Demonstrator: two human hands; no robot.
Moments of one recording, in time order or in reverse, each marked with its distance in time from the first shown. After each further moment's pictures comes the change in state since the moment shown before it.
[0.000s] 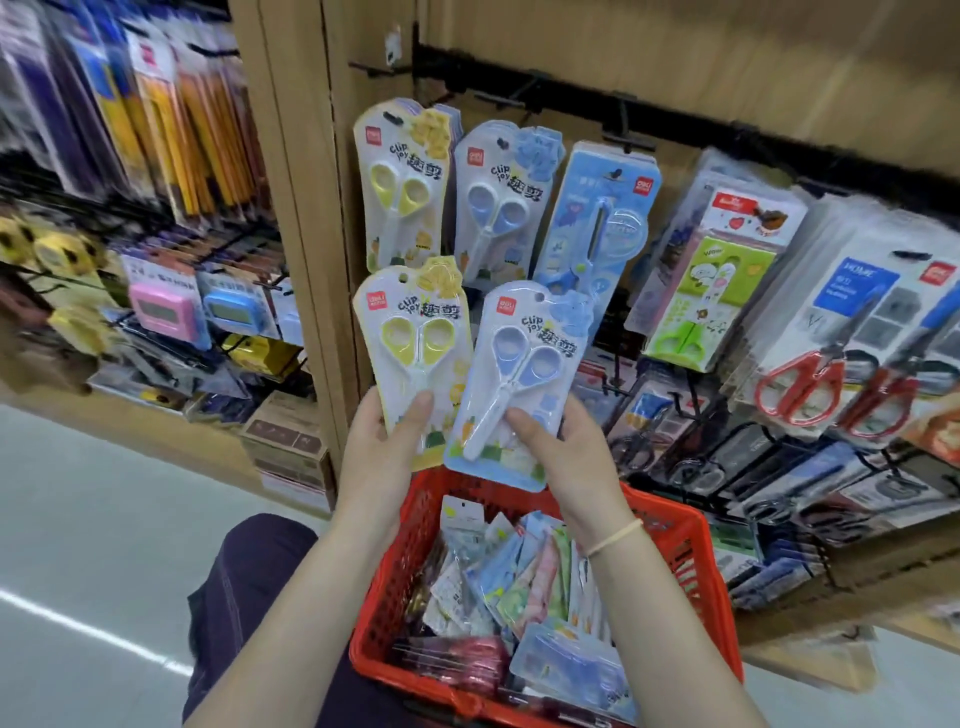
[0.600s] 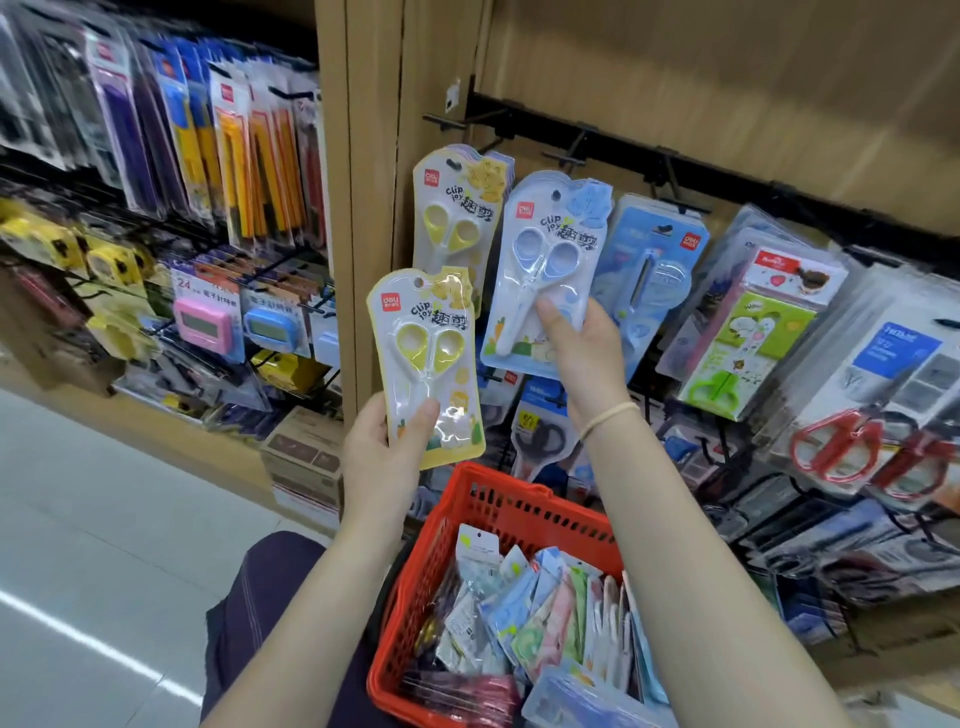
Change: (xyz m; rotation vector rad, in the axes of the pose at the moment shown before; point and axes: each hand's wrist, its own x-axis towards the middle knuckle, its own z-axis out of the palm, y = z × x) left_hand 0.021 0.019 -0.027 0.137 0.119 0.108; right_hand 0.104 -0.069 0.039 -0.017 0.159 -0.147
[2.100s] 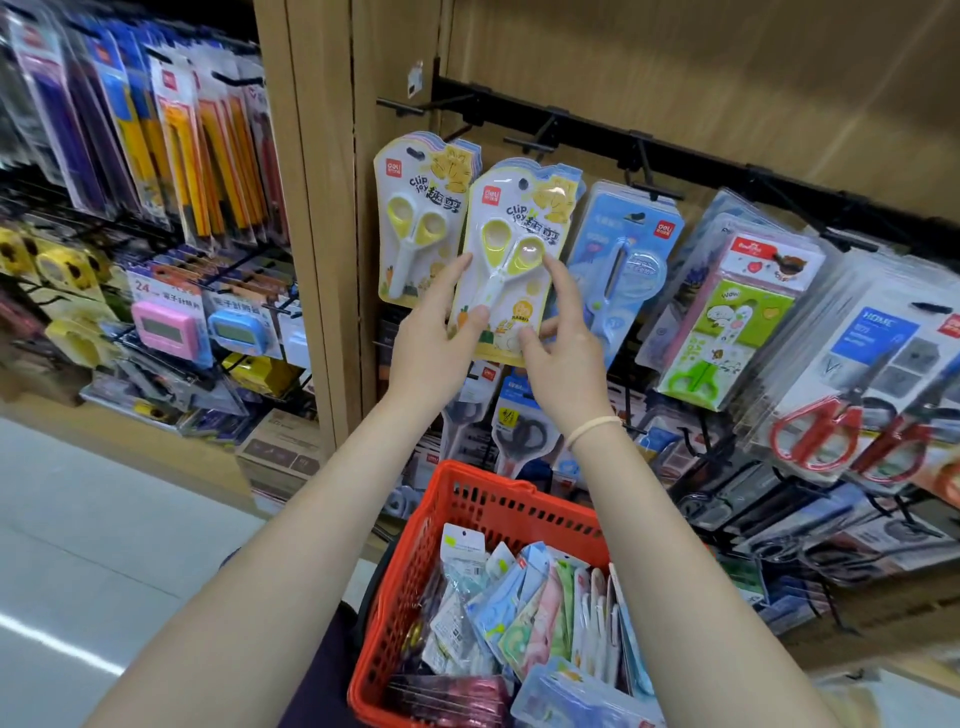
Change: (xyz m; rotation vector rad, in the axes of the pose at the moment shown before) left_hand 0.083 0.030 0.080 0.444 -0.251 0.370; right_hand -0.001 0.015 -0.017 -0.521 -0.056 -0.268
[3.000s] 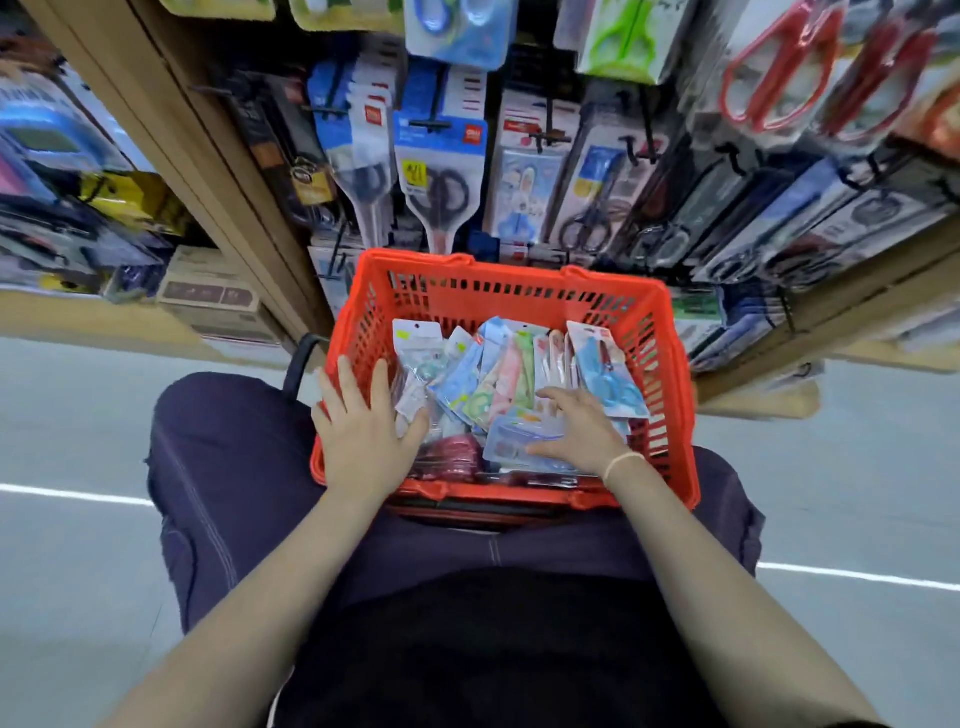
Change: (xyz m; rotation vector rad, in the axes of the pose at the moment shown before) left_hand -0.275 -0.146 0.046 0.993 -0.480 -0.251; right_hand -0.296 0.229 -0.019 -0.253 -0.629 0.651
